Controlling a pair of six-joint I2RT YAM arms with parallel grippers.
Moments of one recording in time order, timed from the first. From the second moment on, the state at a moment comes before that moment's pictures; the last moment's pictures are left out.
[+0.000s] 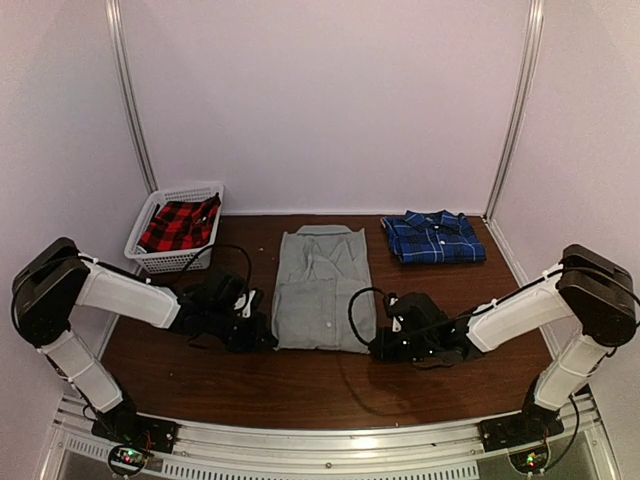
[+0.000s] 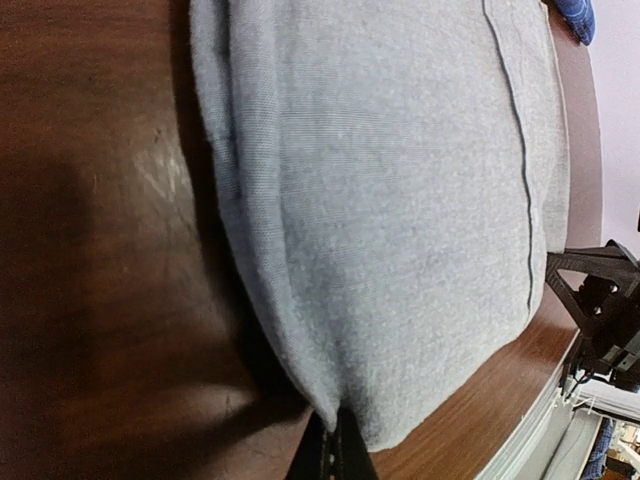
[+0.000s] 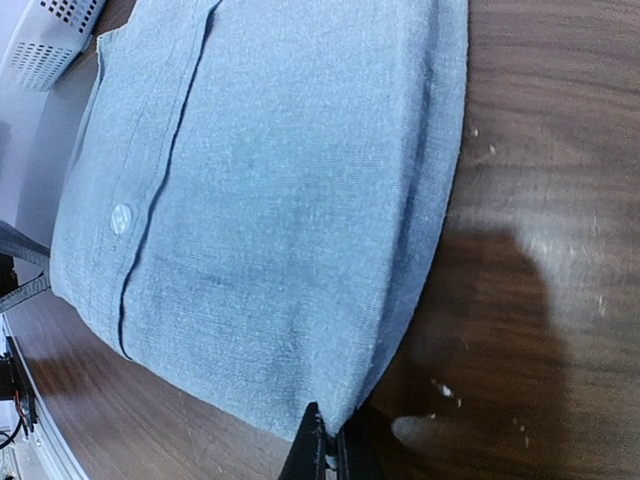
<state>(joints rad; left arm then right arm) -0.73 1.63 0.67 0.05 0.34 -0.81 0.92 1.64 0.60 0.25 0.03 0.87</state>
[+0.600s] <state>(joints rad) -0.91 1.30 0.44 0.01 0.26 -0.95 1.14 1.40 0.50 0.09 0.07 1.02</state>
